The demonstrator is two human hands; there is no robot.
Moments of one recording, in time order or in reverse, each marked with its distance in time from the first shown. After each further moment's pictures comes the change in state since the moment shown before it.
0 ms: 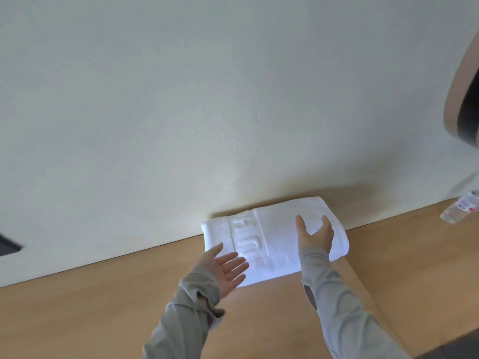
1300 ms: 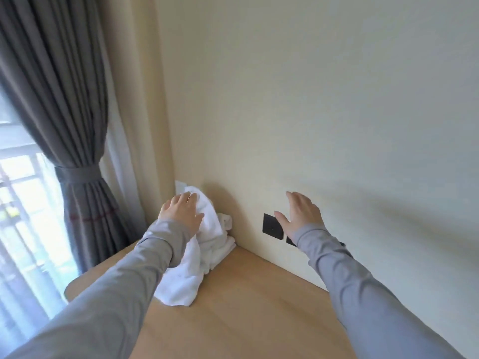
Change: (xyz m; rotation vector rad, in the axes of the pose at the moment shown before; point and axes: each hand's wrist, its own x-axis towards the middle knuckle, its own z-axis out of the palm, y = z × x) left_hand -0.487 0.140 -0.554 1.411 1.584 0.670; right_hand -0.594 -0.236 0.318 -0.675 -0.700 -1.514
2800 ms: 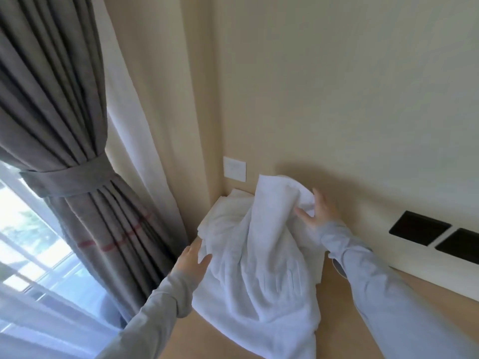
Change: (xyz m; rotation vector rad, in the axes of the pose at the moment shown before) left_hand 0.195 -0.314 0.277 -0.553 -0.506 -0.140; right_hand 0.212 -0.207 0.282 0.360 -0.293 0.389
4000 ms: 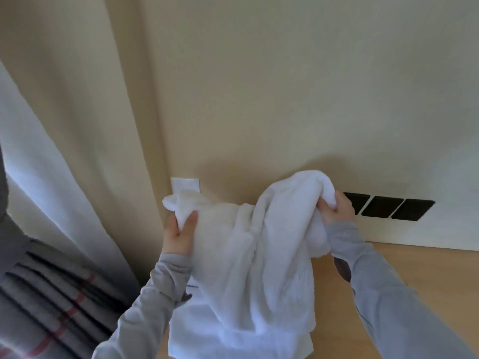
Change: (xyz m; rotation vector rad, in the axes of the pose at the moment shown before) left_hand 0.052 0.089 -0.074 -0.956 0.010 0.257; right_hand -0.040 -0.005 -0.039 0.470 0.668 0.392
